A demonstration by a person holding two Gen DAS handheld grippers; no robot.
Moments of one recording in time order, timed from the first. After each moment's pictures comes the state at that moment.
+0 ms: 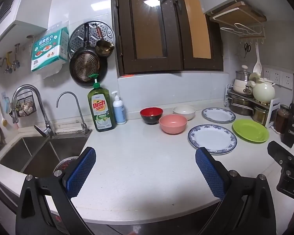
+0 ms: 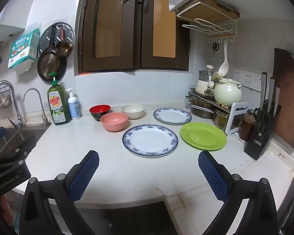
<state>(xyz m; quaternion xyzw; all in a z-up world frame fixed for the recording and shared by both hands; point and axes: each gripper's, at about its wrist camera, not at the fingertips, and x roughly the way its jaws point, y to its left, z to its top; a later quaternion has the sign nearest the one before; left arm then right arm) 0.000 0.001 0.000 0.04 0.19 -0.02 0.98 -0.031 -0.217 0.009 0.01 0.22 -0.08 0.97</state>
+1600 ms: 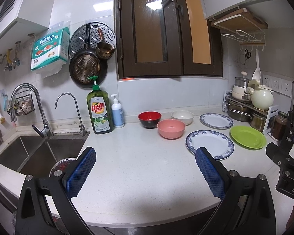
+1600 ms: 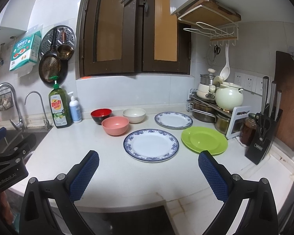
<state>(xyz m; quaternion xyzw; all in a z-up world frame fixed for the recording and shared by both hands) 0.000 0.002 0.010 0.03 0.18 -0.02 0.98 -0.029 -0.216 0.020 0.00 0.20 -0.07 0.98</state>
